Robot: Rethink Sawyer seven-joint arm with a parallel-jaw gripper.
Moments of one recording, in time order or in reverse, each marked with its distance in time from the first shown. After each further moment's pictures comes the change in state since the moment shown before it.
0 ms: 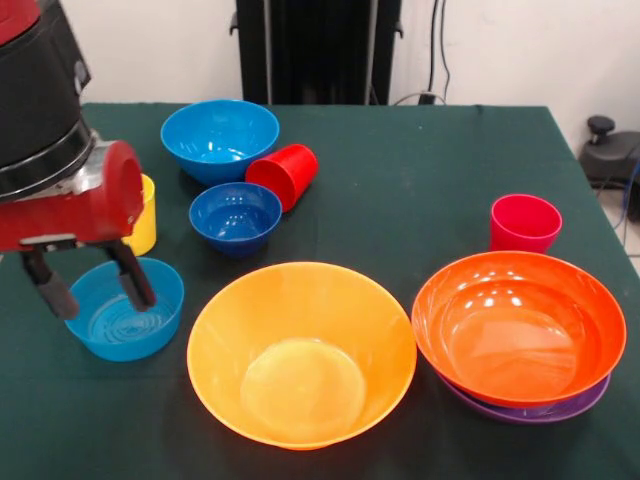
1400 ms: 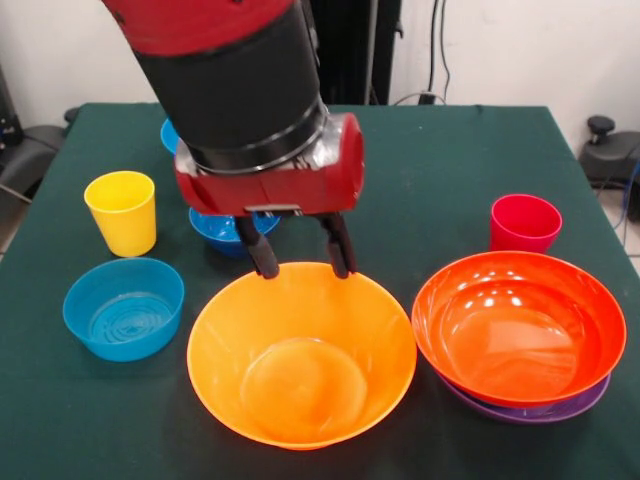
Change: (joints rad) arm 0.111 -0.086 -0.005 0.134 0.053 0.027 0.323
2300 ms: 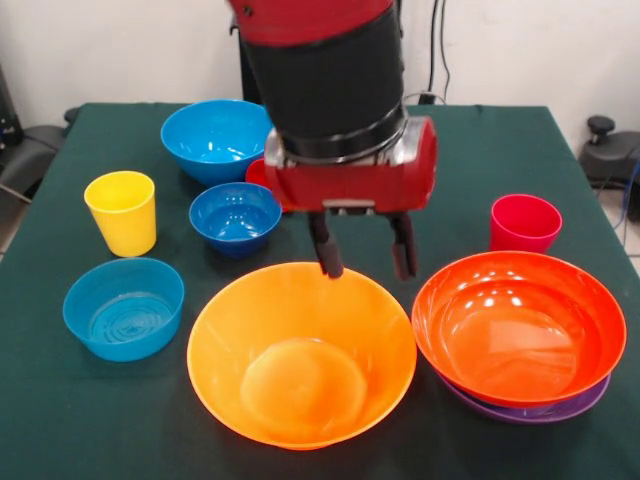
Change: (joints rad) arm -0.003 -0.089 -0.026 0.285 0.026 -0.283 0.125
